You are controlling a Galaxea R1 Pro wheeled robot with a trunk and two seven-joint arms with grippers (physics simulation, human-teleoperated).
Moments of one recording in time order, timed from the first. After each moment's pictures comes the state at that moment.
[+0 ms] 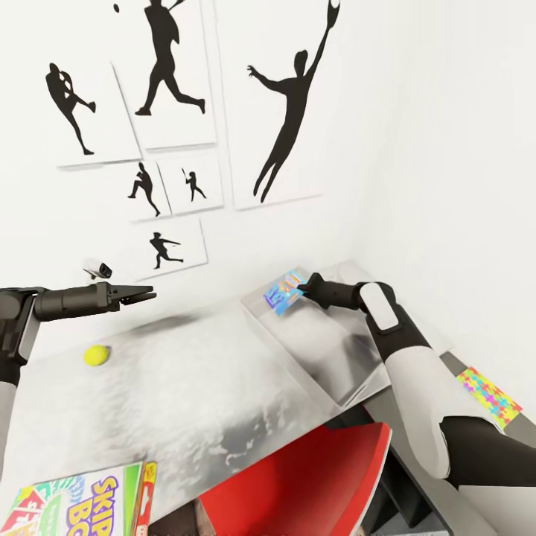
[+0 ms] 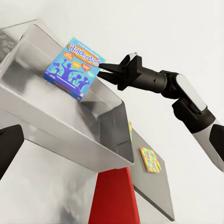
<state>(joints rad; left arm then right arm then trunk) -0.94 0.43 0.18 -1.05 0.07 1.04 -1.57 -1.10 0.03 -0.03 -0.75 -0.89 0.84 0.06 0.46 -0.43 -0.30</state>
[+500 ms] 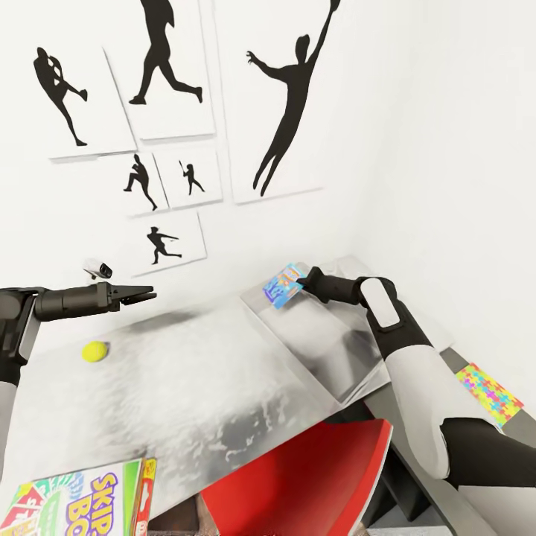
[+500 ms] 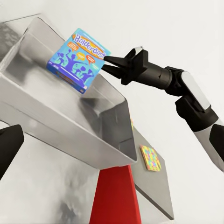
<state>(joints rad) -0.94 0.43 0.18 -1.05 0.07 1.04 -1.57 -1.10 0.04 -0.02 -0.80 -0.89 0.84 0.06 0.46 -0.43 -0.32</state>
